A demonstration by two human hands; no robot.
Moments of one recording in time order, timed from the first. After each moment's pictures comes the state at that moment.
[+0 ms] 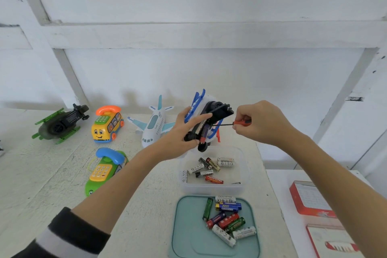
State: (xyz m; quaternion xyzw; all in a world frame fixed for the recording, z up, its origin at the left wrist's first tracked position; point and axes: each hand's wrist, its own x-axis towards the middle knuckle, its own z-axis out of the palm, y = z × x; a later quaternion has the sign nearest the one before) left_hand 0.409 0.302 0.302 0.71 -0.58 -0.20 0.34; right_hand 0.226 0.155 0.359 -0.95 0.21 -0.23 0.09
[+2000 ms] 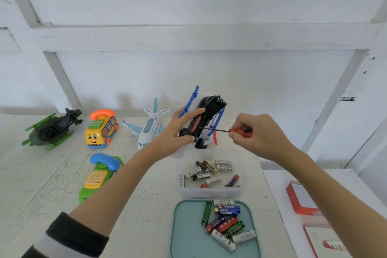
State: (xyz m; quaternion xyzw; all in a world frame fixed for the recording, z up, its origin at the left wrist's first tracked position) left_hand 0.416 0.298 0.304 0.65 -0.56 -0.25 0.45; right_hand 0.214 0.168 0.341 -0.92 0.20 -0.26 0.20
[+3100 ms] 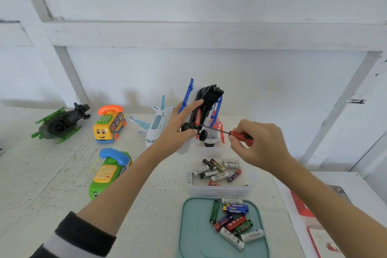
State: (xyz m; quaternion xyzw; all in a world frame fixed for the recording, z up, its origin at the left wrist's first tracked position) left_hand 0.420 0.307 0.300 0.66 -0.50 -0.21 0.52; right_hand 0.229 0.191 0.323 -0.91 0.12 -0.40 0.03
